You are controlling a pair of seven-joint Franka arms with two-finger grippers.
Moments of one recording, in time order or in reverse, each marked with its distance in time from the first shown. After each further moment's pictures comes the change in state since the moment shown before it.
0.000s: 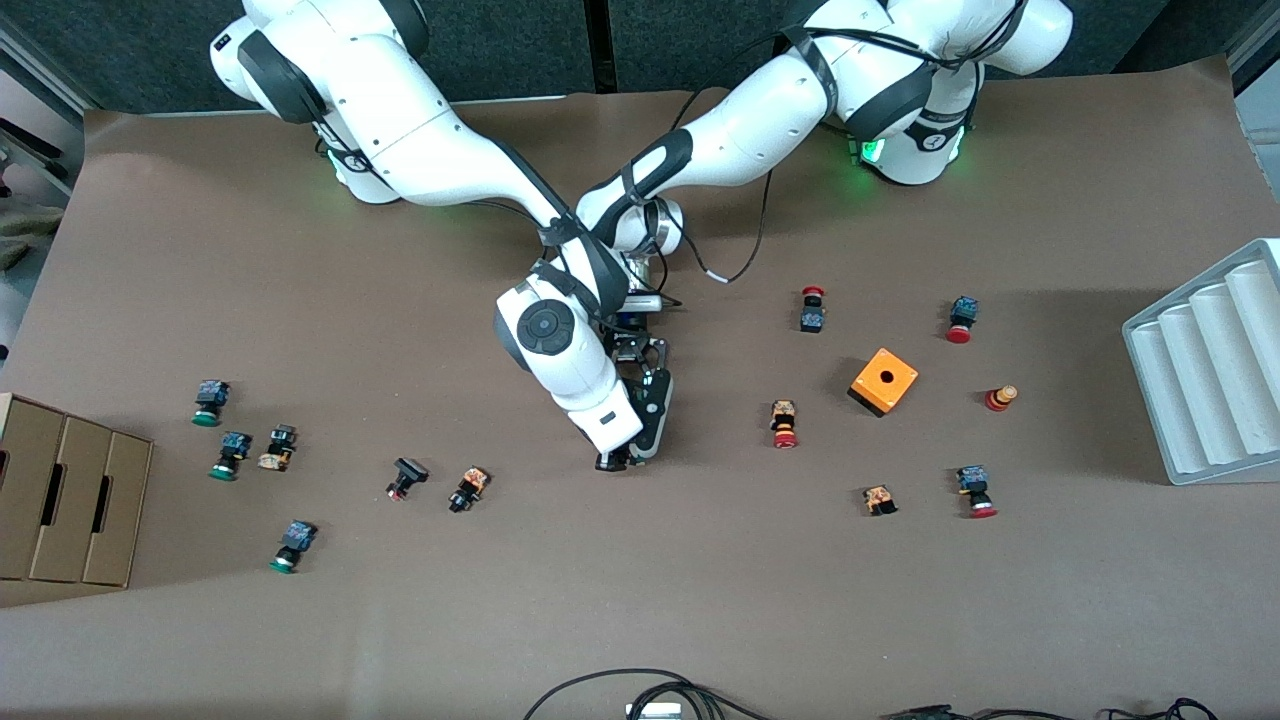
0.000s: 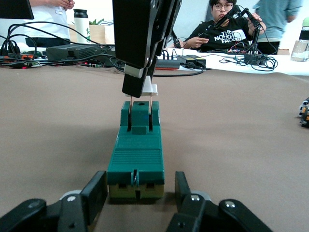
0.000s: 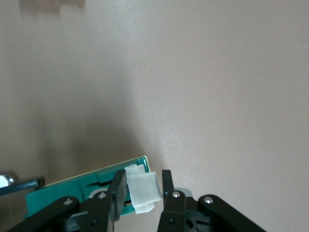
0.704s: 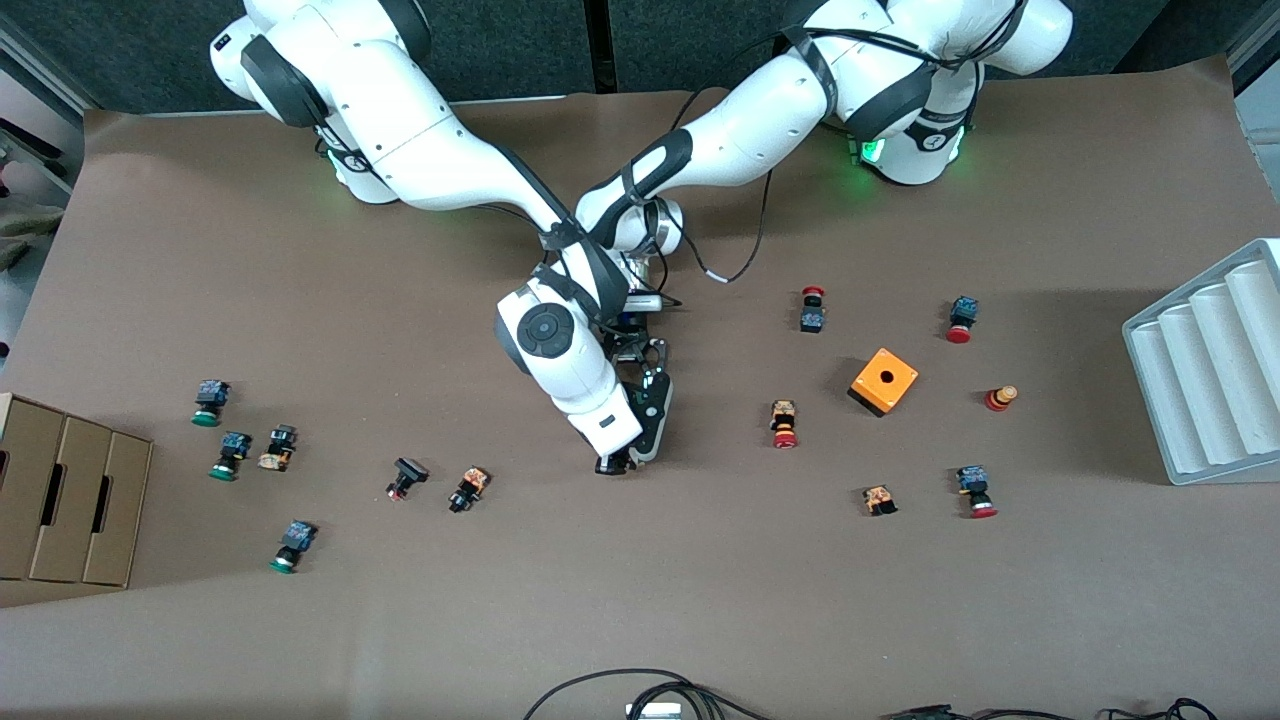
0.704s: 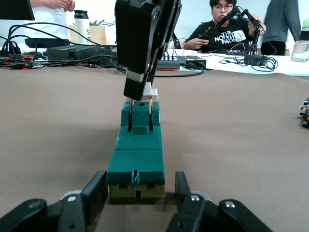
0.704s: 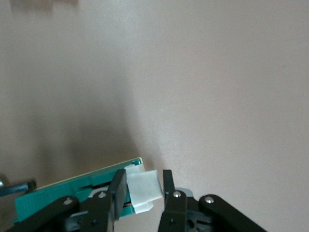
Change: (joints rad) left arm -0.001 0.001 0.000 0.000 0.000 -0.005 0.000; right arm 0.000 0.017 -0.003 0.009 0.000 0.020 -0.001
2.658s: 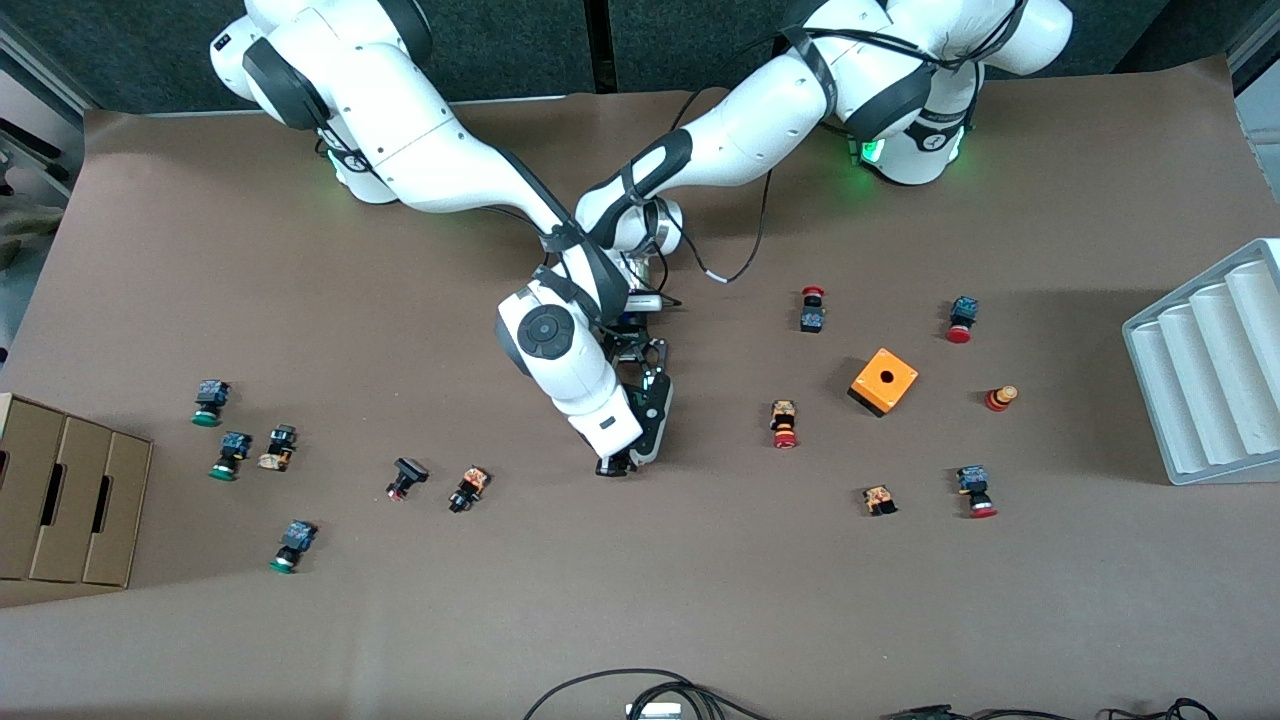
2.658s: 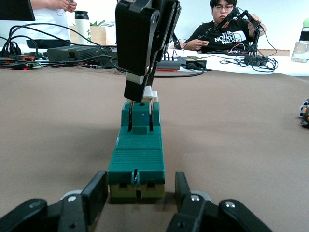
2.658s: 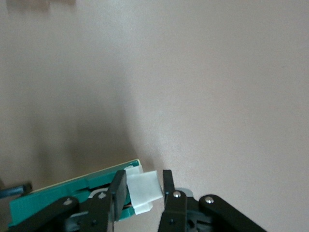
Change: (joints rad) left arm -0.001 0.001 0.000 0.001 0.000 -0.003 0.000; right arm 0.000 0.008 0.000 0.007 0.000 0.006 -0.001
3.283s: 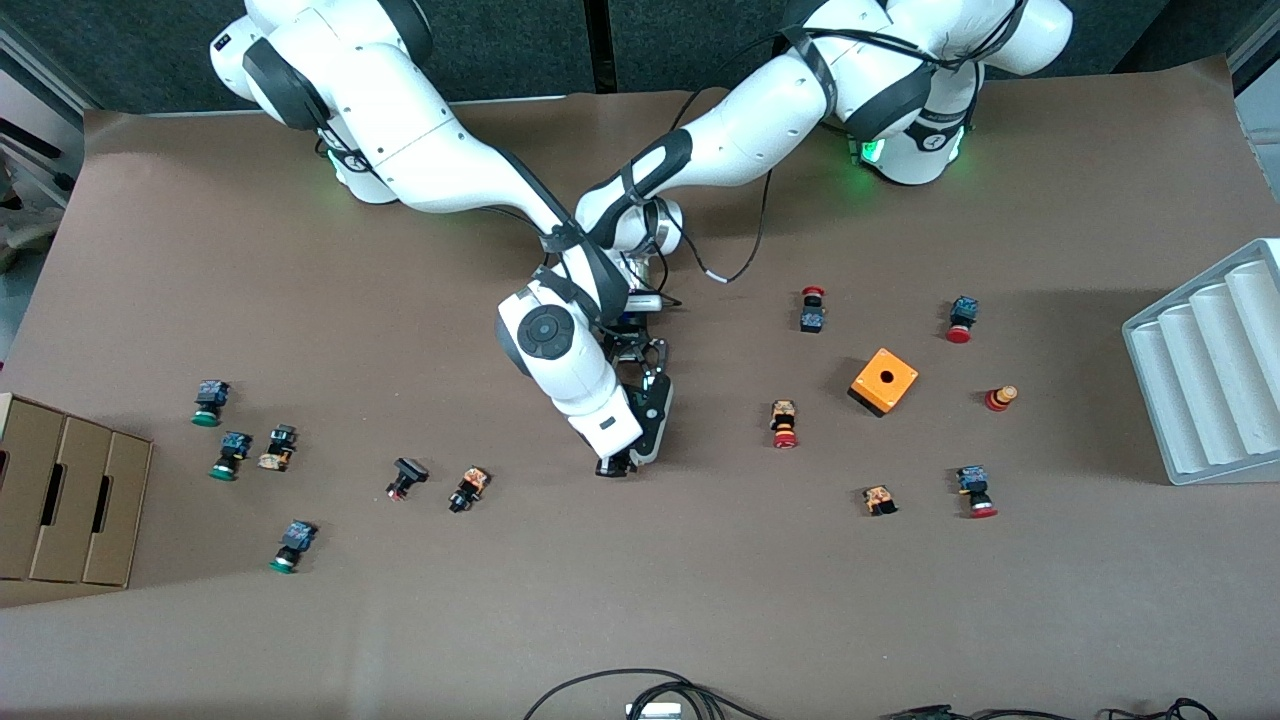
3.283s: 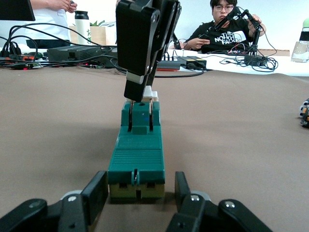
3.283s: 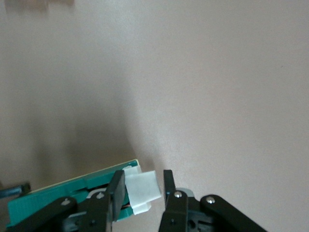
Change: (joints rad) left arm 0.000 0.000 0.000 0.000 0.000 0.000 0.000; right arm 0.000 0.001 -0.001 0.002 0.000 0.001 0.002
